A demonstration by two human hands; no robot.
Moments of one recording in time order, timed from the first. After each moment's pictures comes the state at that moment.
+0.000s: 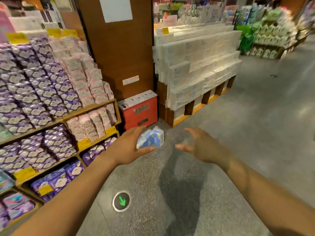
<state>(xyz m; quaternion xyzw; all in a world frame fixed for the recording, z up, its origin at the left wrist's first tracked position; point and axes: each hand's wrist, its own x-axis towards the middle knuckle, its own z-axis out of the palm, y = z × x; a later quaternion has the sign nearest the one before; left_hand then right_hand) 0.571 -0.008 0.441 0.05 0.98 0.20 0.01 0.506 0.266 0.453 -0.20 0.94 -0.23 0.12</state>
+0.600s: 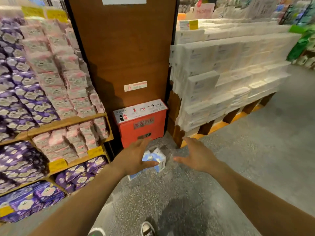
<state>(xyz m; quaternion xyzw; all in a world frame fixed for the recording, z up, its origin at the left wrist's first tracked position) 0.100 -0.056 0.356 -0.04 0.97 0.22 0.06 -0.023 0.178 0.372 -0.28 0.93 -0.14 0.18</state>
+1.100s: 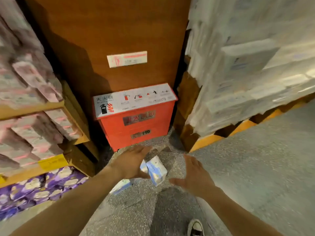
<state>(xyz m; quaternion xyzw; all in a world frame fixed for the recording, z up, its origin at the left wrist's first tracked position) -0.243 -0.180 0.050 -0.03 0.97 0.15 0.18 -0.331 0.065 0.056 -0.25 0.93 -0.10 0.25</state>
